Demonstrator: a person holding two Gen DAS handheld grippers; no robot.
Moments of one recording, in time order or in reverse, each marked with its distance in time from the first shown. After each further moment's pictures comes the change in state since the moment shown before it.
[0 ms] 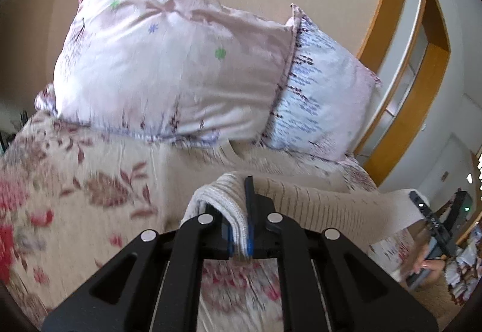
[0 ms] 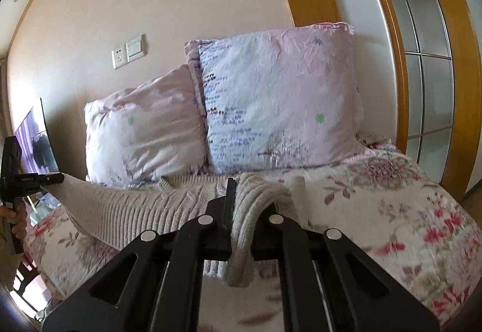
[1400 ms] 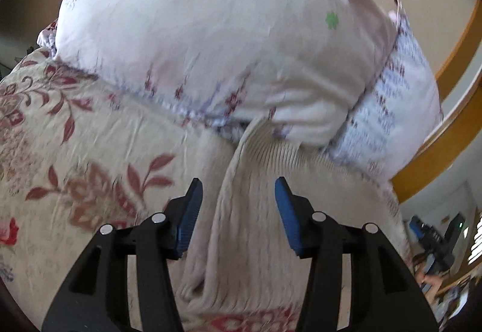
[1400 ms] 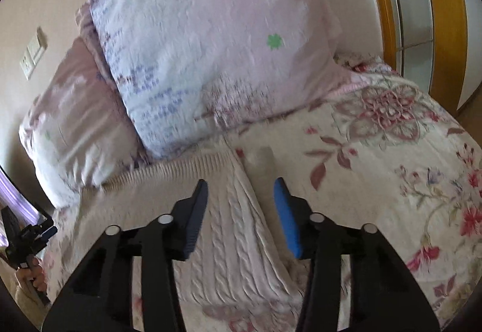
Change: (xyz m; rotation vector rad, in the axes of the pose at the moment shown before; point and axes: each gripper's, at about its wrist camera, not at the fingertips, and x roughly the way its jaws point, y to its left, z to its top) left arm 0.123 0.095 0.005 -0.236 0.166 0.089; right arm 0.148 -0.080 0.009 0.276 0.368 -0.147
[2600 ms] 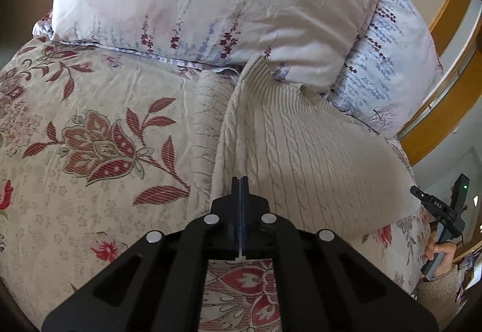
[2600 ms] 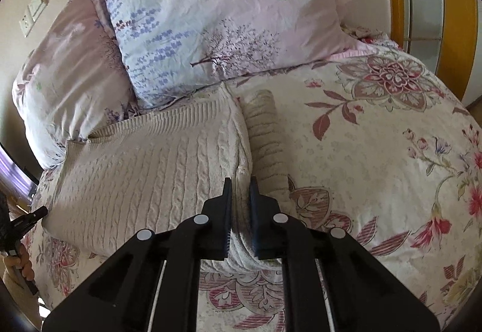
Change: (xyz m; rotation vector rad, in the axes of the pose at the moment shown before) left arm 0.002 0.000 -0.050 0.106 0.082 0.033; right arm 0.018 0.004 -0.038 -0.078 0.117 -0.027
